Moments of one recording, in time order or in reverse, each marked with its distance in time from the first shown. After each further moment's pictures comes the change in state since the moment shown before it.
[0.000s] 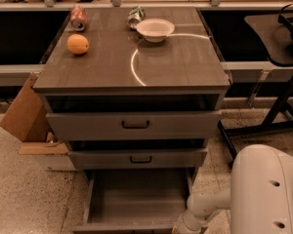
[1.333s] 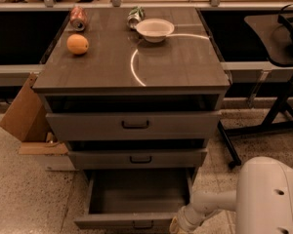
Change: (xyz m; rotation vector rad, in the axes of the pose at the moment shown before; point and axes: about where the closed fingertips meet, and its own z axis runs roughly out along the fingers) arm 0.023 -0.047 0.014 0.117 -0.055 0.053
